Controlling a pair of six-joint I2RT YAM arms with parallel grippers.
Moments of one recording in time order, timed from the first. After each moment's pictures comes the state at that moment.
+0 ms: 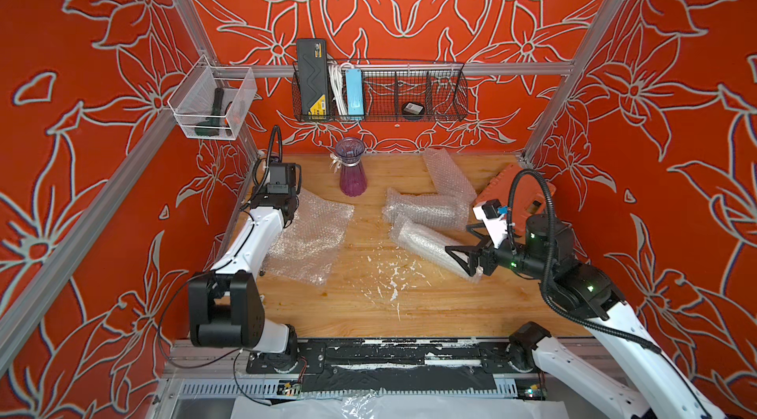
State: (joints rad) left arm 0.07 1.49 1.14 -0.41 -0.76 0.09; right arm 0.54 0.70 0.91 -0.67 -0.38 0.08
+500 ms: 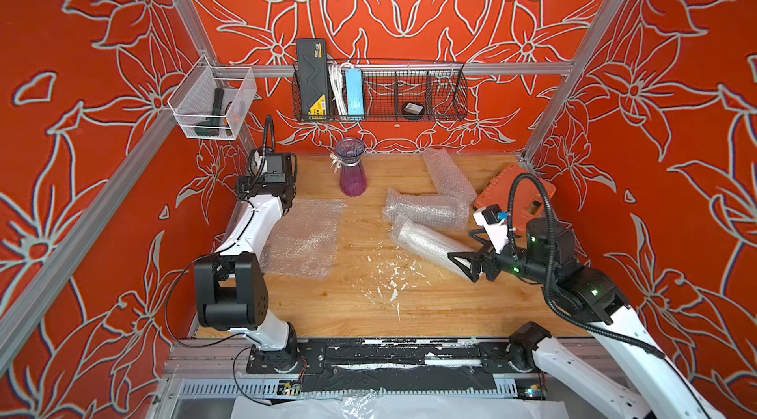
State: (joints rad) left arm 0.09 1.54 1.26 -0.41 -0.77 0.06; right arm 0.54 0.70 0.91 -0.74 -0.38 0.05
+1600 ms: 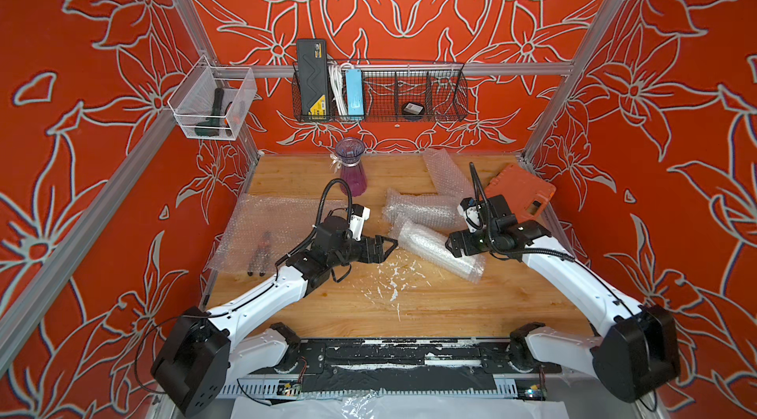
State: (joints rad) left arm -0.55 1.14 0.58 0.10 0.43 -0.63; right arm 0.38 1.24 0.90 -0.72 -0.15 0.11
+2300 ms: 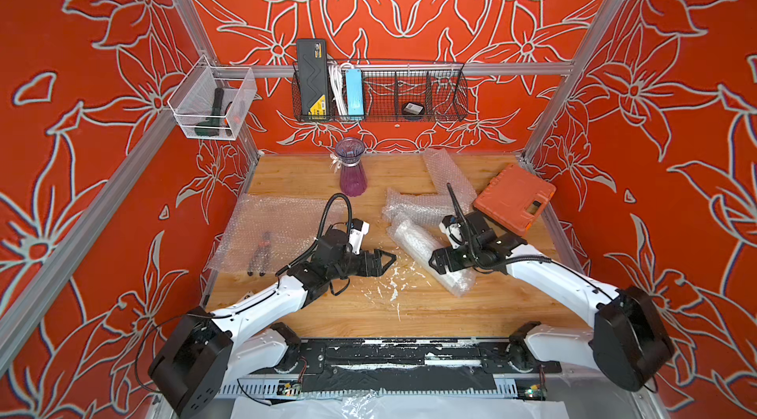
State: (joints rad) left arm -0.56 1.10 0.44 0.13 0.43 -0.69; right arm 0.61 1.27 0.74 -0.55 -0.21 0.26
